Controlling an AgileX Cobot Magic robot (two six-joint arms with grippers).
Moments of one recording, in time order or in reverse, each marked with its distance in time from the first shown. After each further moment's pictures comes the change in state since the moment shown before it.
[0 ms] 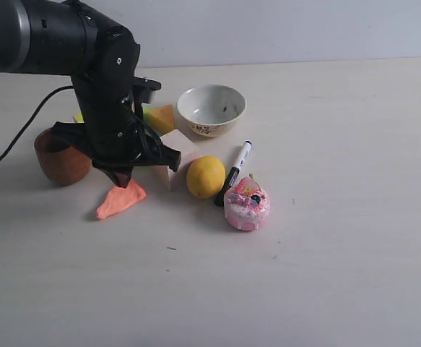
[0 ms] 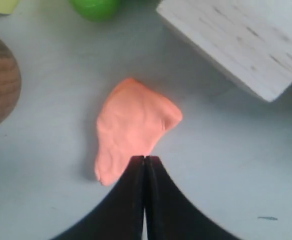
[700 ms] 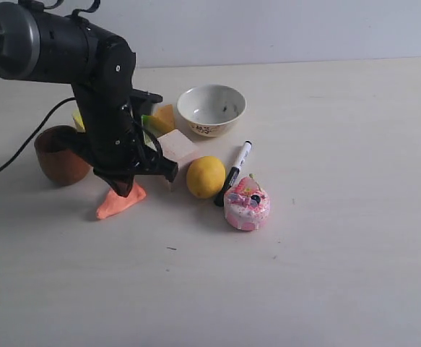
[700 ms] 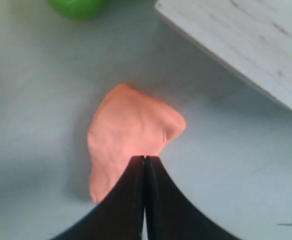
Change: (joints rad) left arm 0.038 0.061 -0.005 -0.068 -0.026 0.169; right arm 0.000 0.000 0.000 0.000 0.000 0.000
